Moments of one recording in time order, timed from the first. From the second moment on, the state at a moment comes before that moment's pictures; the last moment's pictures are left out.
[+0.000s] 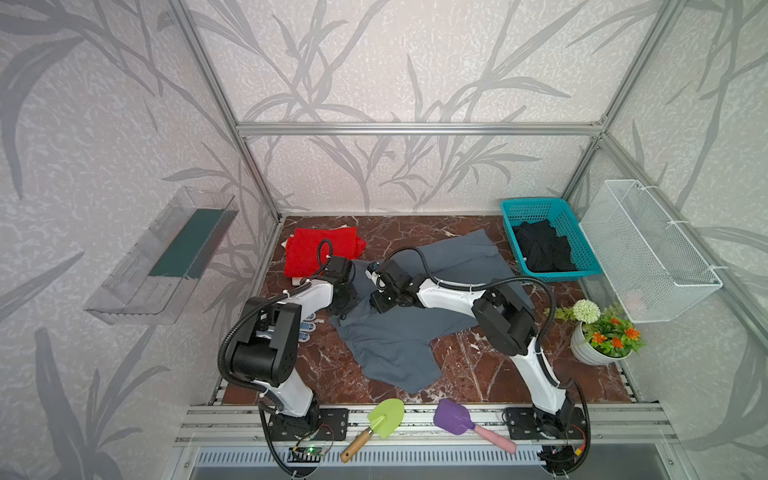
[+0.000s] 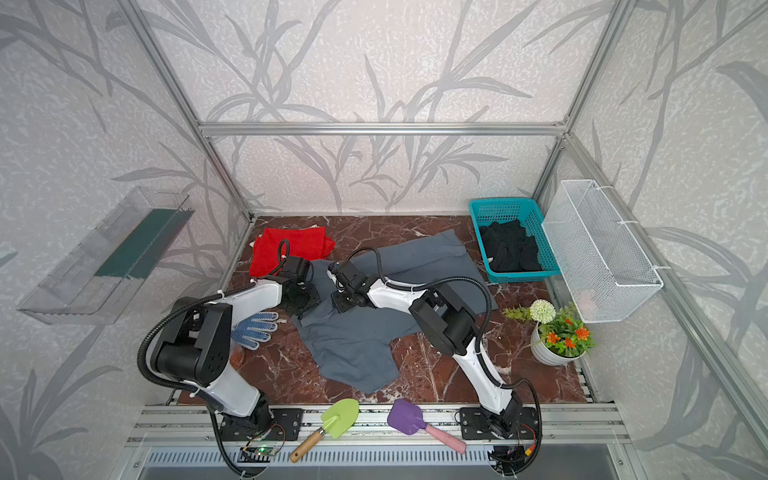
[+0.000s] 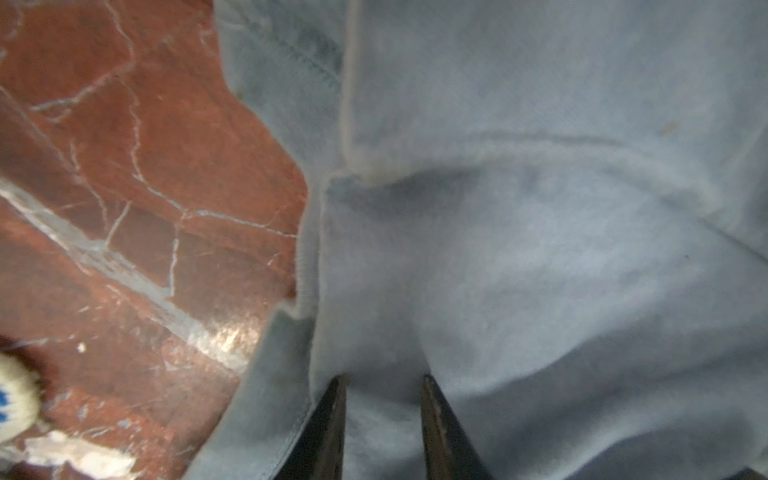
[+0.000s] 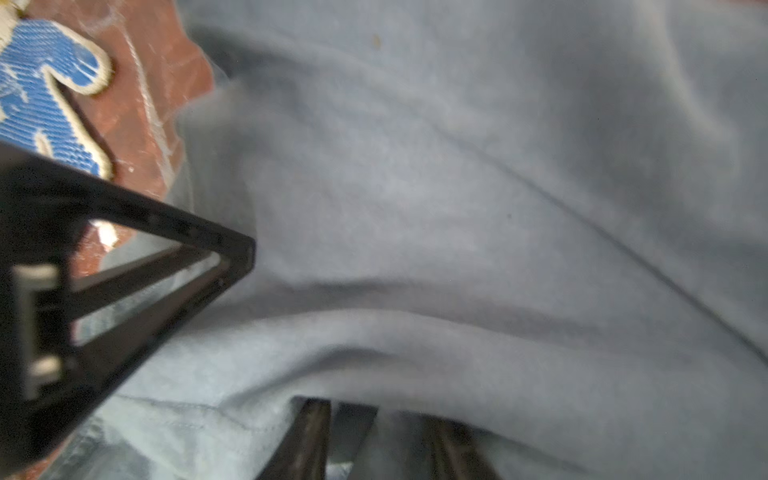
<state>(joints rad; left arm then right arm) -0.18 1.66 0.89 -0.45 -0.03 -0.65 0.88 2.27 1.64 -0.27 -0.13 0.28</state>
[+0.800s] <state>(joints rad) -0.18 1.66 0.89 -0.45 -0.02 -0.65 0.89 2.27 1.64 -0.30 0.06 0.25</state>
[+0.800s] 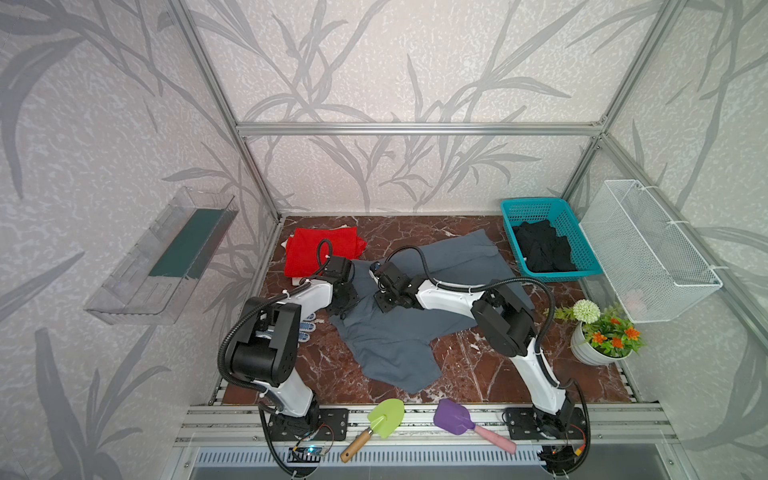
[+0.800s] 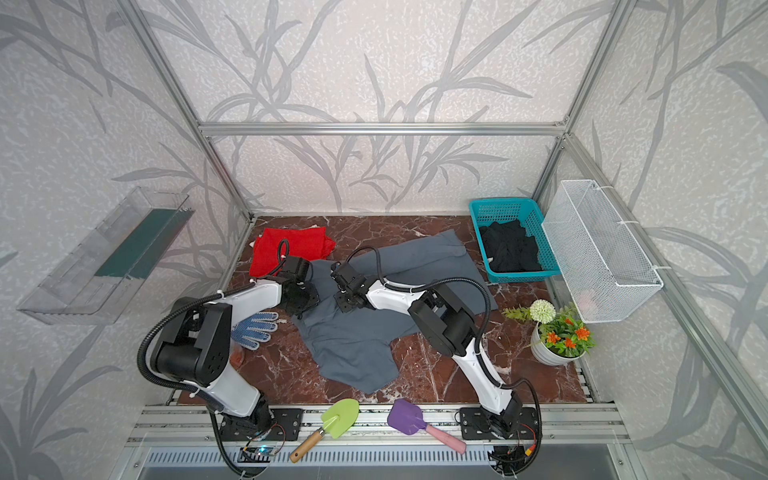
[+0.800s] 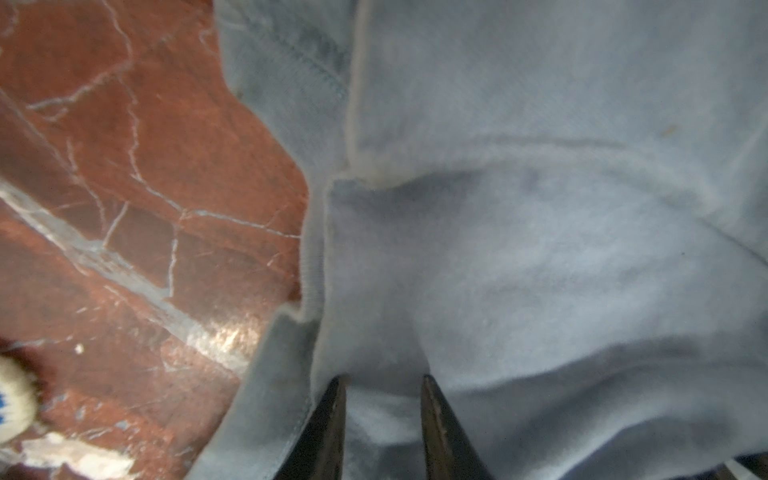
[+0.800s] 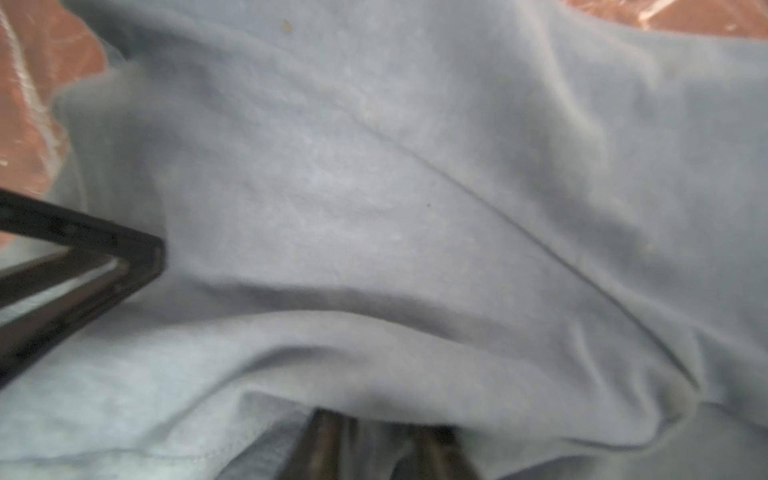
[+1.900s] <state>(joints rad) -0.18 1.66 0.90 -0.45 -0.01 -0.65 0.88 1.85 1.18 -0.19 0.11 0.36</state>
